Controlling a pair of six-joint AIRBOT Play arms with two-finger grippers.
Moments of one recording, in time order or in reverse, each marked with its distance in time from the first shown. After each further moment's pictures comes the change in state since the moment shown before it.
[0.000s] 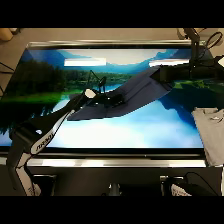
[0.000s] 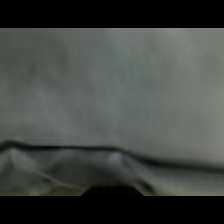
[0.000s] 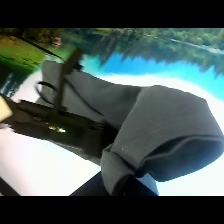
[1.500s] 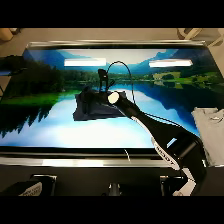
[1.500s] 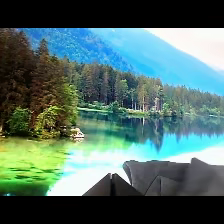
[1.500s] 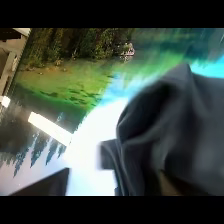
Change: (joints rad) left arm 0.584 0.788 -0.006 0.927 -0.420 -0.228; right arm 0.717 -0.551 0.000 0.294 -0.911 0.106
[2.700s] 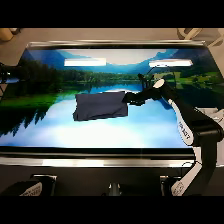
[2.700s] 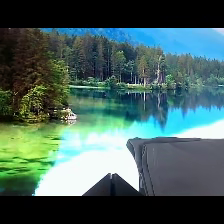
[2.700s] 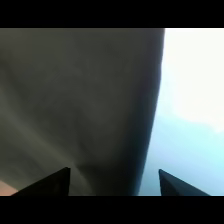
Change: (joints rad) left arm -0.018 0.011 -0.103 0.008 0.016 0.056; right arm -0.534 -0.084 -0.001 -0.233 0.692 -0.047
